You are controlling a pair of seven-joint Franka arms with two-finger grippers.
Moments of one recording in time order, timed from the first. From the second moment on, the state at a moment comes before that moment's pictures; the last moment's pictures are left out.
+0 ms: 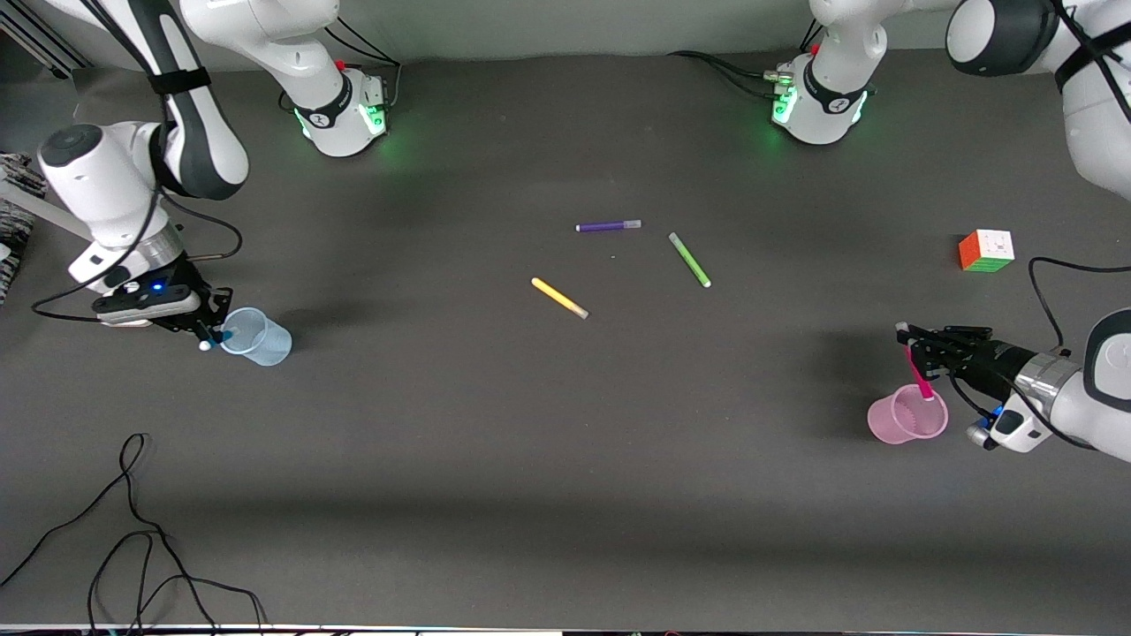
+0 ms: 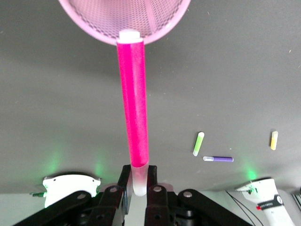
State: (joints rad) left arm 0.25 0.80 -0.12 -1.17 -0.27 1.24 -0.26; right arm 0.17 -0.06 -0.33 -2.57 -0.06 2.93 -0.35
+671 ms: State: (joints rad) left arm 0.26 0.84 -0.12 -1.16 -0.30 1.31 -0.23; right arm 0.17 -0.06 -0.32 -2.57 -0.05 2.81 -0.34
